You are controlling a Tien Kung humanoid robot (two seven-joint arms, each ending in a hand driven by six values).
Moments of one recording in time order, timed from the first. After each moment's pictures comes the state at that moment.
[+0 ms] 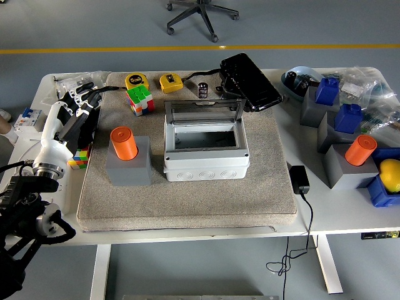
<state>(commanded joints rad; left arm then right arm) -0.22 0.33 -1.06 -1.36 0.74 0.30 -0.31 0.11 -0.25 0.40 0.40 -0.16 -0.22 -0.02</state>
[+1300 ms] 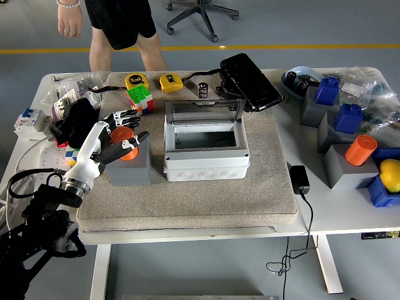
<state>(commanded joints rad) -0.25 0.34 -0.86 -1.33 0.93 0.32 -0.29 0.11 -0.25 0.41 0.41 -0.17 -0.21 -0.02</state>
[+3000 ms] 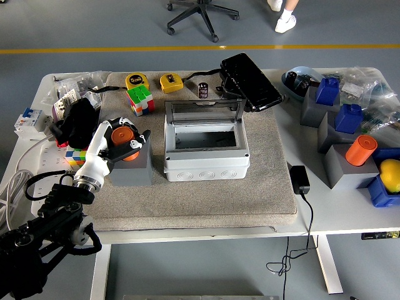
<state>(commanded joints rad) -0.34 0.28 -0.78 -1.20 0.71 0.35 -0.36 0.11 -0.26 0.40 0.41 -0.16 -0.22 -0.01</state>
